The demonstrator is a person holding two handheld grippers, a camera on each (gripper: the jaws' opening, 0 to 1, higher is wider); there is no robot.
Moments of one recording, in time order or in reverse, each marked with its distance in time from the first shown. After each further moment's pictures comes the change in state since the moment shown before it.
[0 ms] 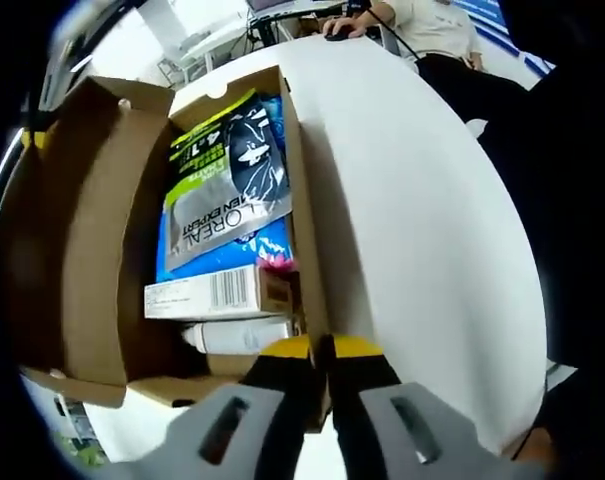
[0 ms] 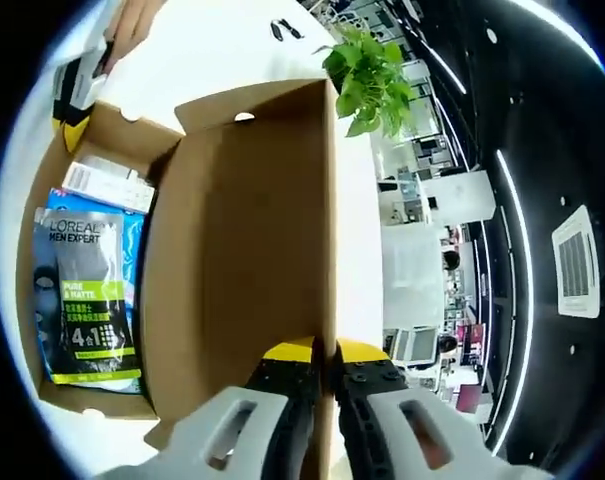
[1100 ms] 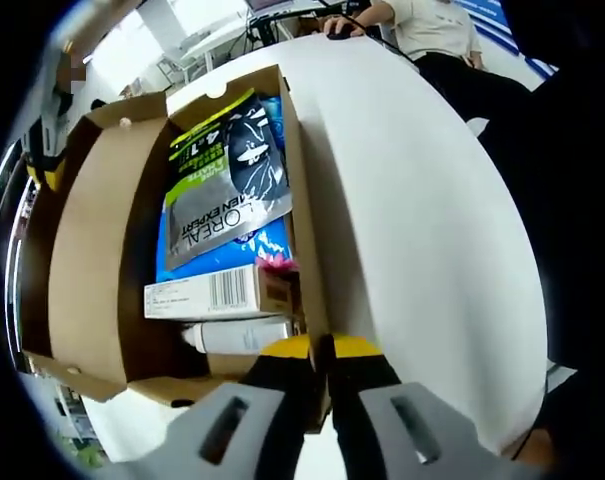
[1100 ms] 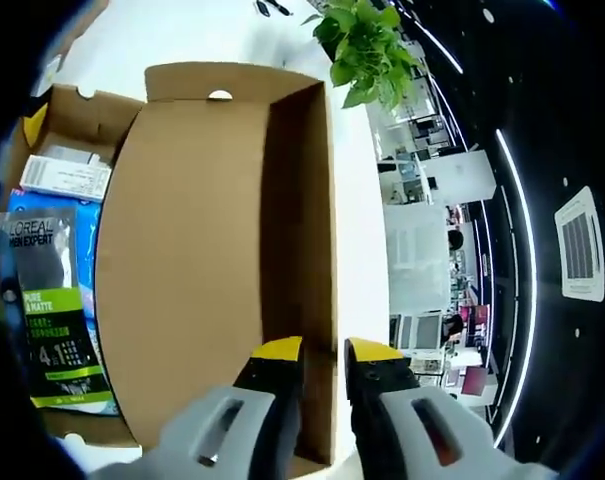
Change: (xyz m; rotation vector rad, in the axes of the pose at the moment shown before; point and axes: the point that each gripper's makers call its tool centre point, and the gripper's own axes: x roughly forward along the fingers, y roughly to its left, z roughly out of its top) left arm 0.000 0.002 -0.001 0.004 0.002 0.002; right arm 0.046 0.002 -0.014 0.054 0.072 -0.016
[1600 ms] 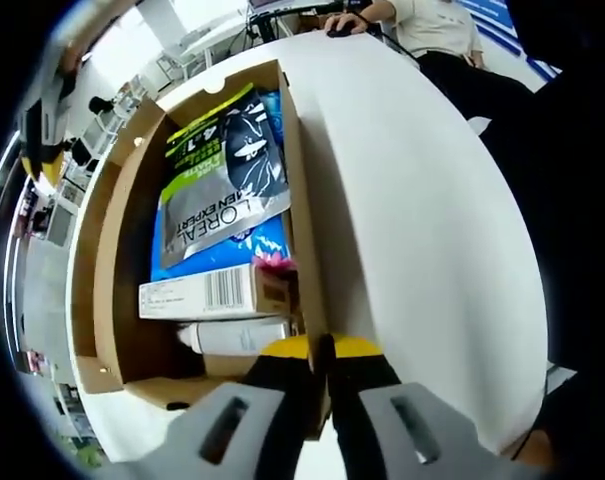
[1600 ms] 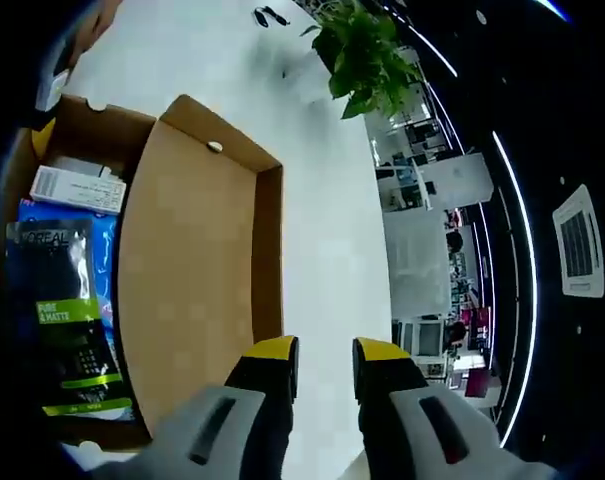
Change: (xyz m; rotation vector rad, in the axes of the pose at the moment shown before) left arm 0.006 -0.002 -0.001 -0.003 0.017 -0.009; right arm -0.021 0.014 0.008 0.016 -0.041 0.002
